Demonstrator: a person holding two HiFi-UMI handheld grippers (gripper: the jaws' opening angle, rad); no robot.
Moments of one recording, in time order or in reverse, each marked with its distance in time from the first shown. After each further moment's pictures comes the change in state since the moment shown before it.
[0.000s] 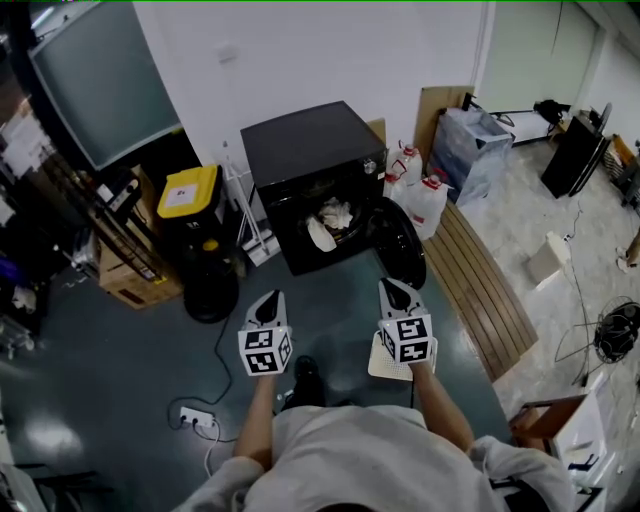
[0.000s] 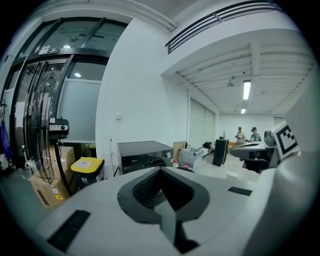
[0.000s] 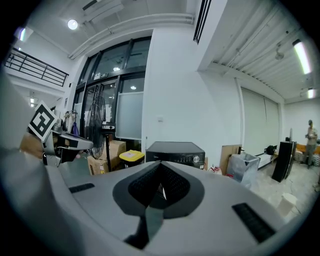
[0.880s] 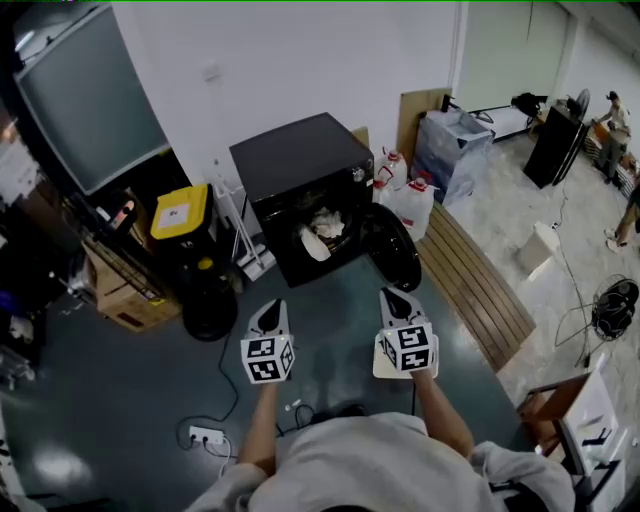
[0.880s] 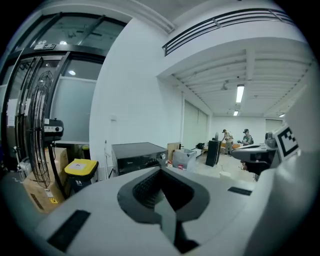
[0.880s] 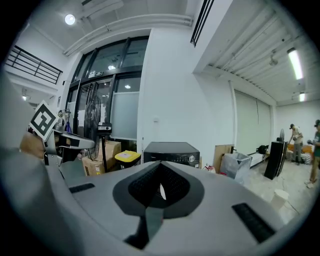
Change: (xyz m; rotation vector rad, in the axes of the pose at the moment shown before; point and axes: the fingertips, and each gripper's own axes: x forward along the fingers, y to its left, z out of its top) left arm -0.016 0.010 0.010 0.011 -0.008 -0.082; right arm -0.027 0.026 0.007 0.016 0.003 -0.078
